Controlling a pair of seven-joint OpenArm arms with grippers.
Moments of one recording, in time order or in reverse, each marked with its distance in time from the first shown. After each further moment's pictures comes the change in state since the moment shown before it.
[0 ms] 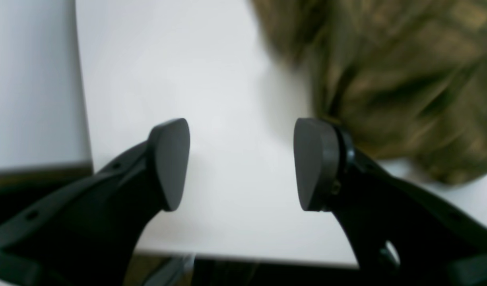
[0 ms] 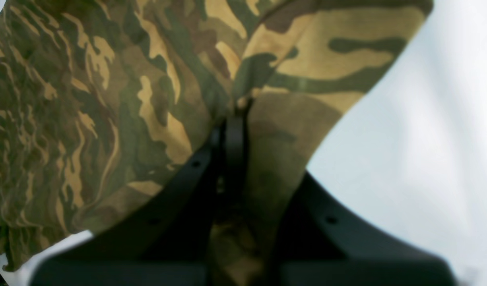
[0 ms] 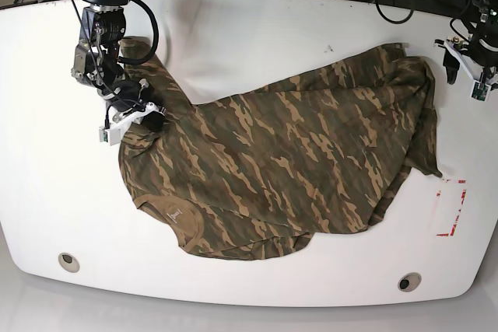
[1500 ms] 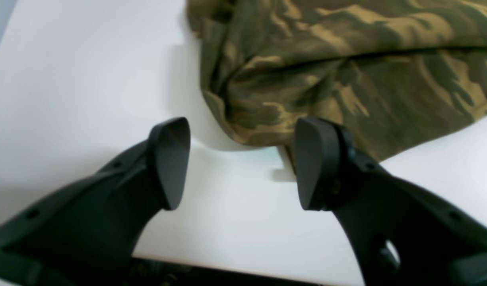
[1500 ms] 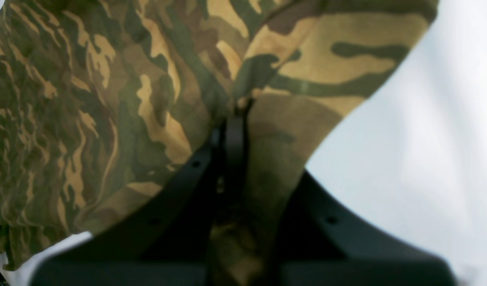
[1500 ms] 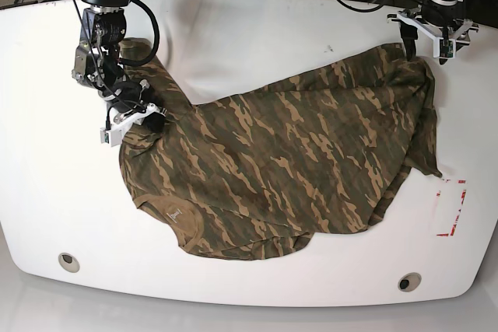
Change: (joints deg) left arm 6.2 23.5 -3.8 -0.2 11.2 0.6 -25.5; right arm 0.4 0.0 -0.2 -0.1 0.0 0.0 -0.5
